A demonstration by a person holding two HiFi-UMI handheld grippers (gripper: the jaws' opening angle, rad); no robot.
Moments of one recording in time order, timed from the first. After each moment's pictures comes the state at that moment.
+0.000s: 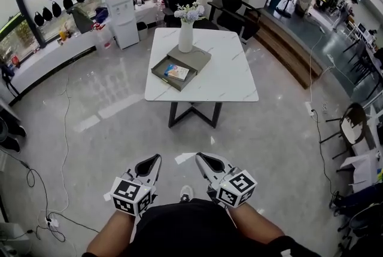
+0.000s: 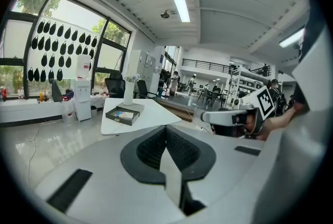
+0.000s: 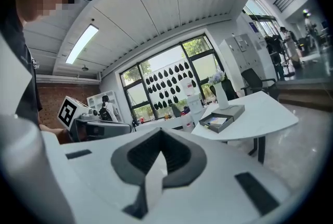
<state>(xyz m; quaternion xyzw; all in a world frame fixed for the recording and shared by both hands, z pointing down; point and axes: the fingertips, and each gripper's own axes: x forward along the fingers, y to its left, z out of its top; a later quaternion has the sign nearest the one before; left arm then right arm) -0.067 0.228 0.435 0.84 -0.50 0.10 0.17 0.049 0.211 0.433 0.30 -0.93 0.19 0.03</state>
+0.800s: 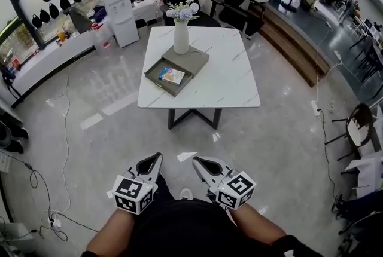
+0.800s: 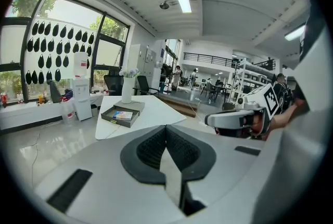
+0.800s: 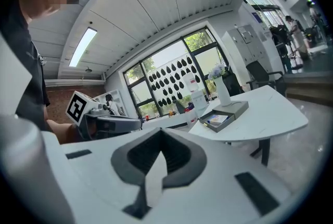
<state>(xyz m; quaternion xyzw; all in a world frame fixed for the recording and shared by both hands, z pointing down) -0.026 0.144 0.448 0.83 -0.51 0.14 0.18 0.077 0.145 0.451 0.26 -0.94 0.21 0.04</state>
